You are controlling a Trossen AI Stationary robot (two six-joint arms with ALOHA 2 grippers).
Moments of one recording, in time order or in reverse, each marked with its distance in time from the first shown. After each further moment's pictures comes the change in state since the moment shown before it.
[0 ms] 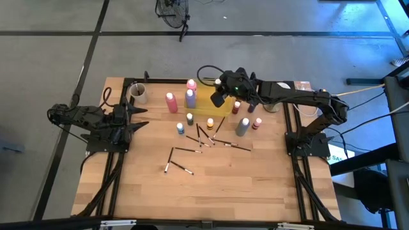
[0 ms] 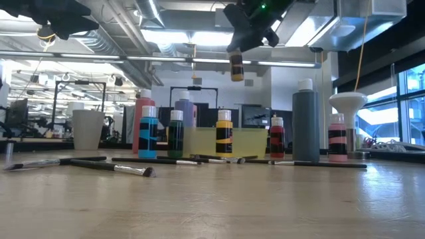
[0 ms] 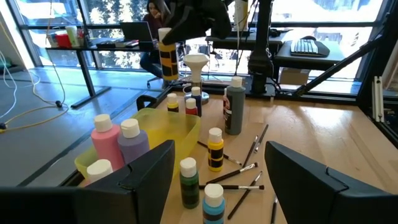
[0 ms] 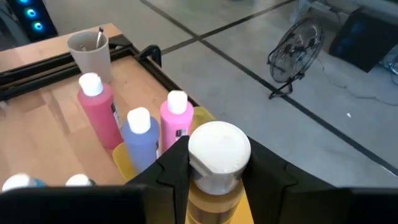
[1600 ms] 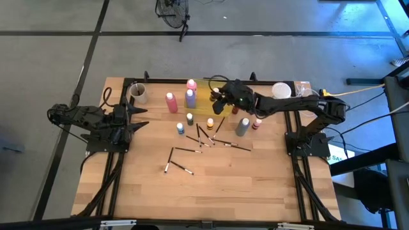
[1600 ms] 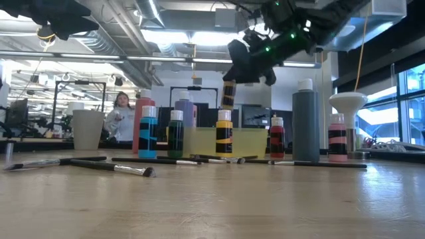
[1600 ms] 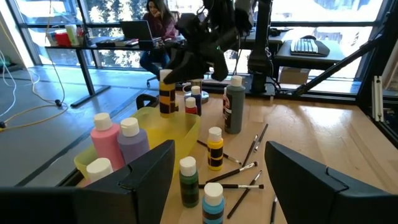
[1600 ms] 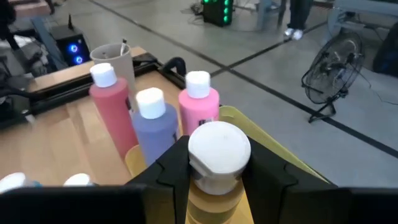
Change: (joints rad) left arm 0.000 0.000 0.000 -0.004 0.001 -0.005; right arm -0.061 0.017 -0.485 0.741 -0.143 -0.011
